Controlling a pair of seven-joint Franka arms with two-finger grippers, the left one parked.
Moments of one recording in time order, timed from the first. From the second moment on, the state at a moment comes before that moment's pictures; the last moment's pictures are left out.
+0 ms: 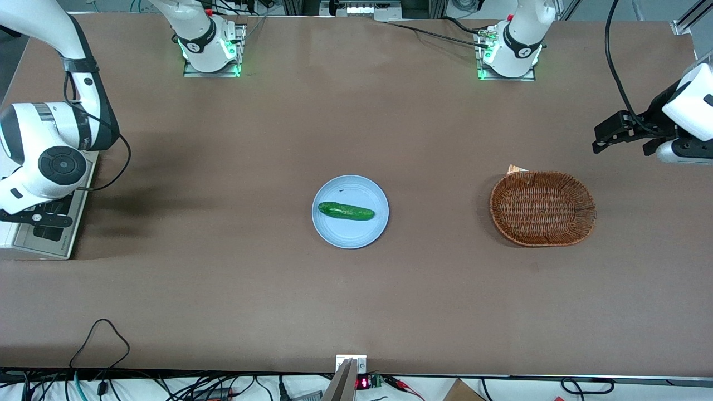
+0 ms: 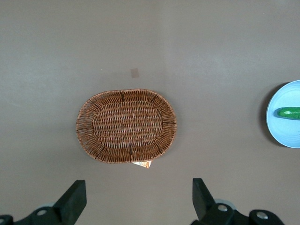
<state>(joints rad) -0.17 0.35 0.02 -1.91 -1.03 2.04 0.44</state>
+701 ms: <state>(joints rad) -0.17 0.35 0.02 -1.91 -1.03 2.05 0.44</state>
